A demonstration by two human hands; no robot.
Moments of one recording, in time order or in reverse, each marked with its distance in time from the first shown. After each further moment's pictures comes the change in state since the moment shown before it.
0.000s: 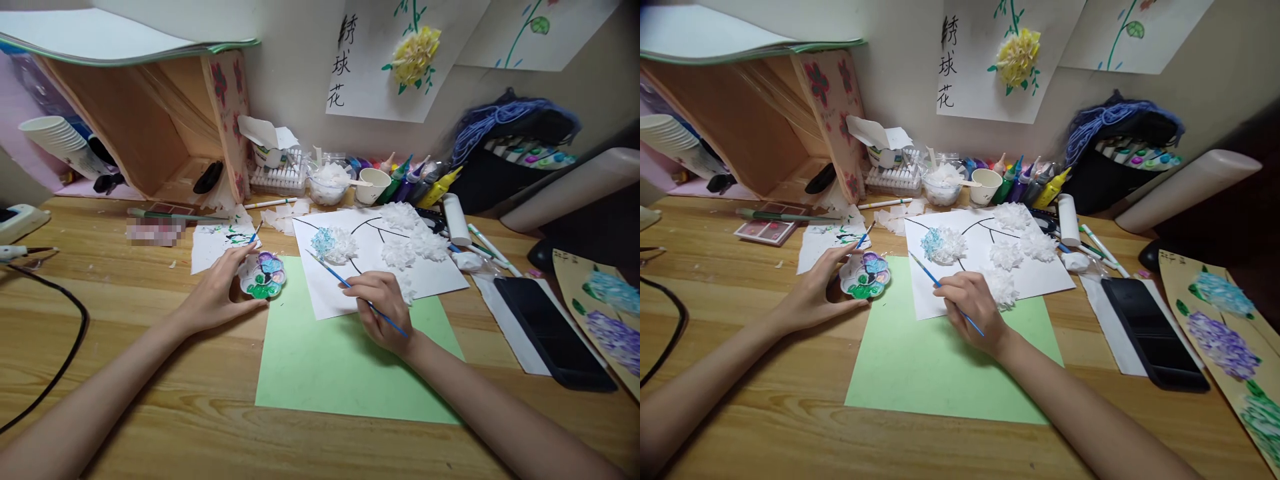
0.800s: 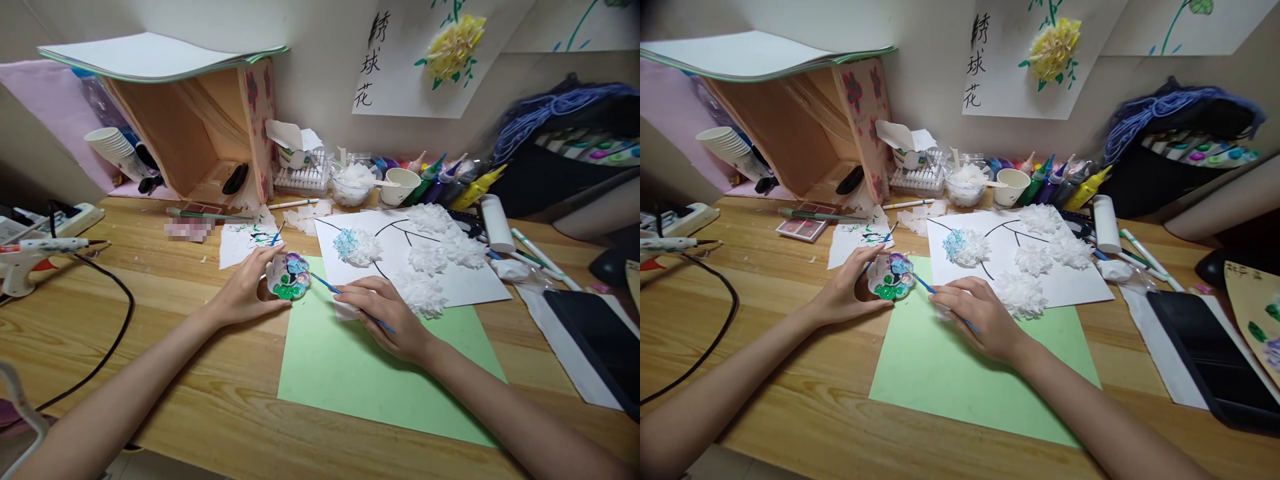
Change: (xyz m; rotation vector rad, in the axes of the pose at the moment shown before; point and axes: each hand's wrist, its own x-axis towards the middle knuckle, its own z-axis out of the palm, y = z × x) left_hand 0.000 0.002 0.006 -0.052 0.097 0.165; right_hand 0.004 0.000 0.010 0.154 -0.320 -0.048
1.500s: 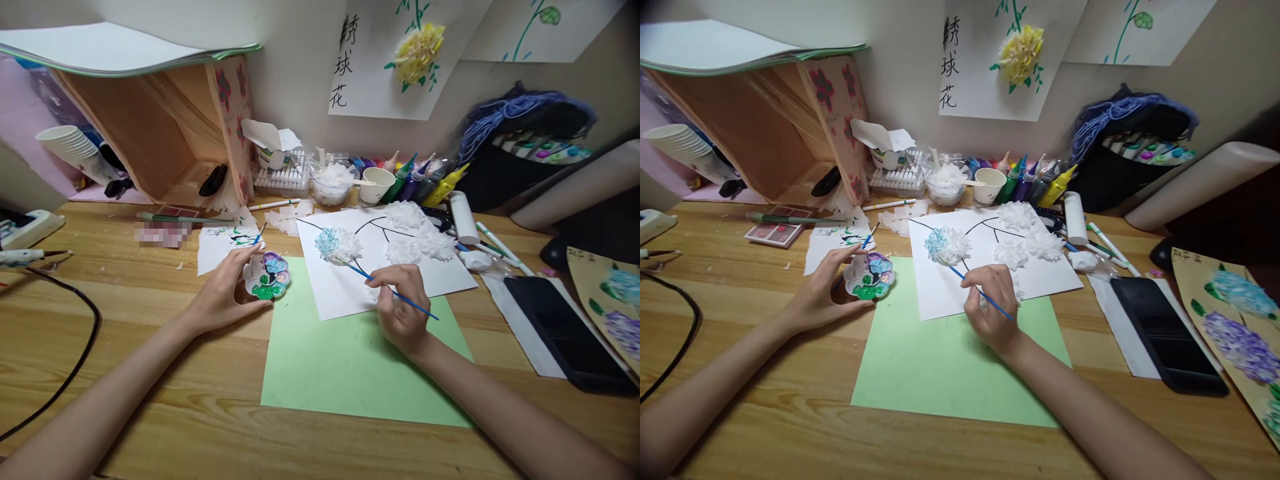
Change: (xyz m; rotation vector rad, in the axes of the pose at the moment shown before) left_hand 0.001 -0.001 -0.006 0.082 -0.002 -0.068; right_hand -0.013 0.002 -0.005 -0.169 0.528 0.271
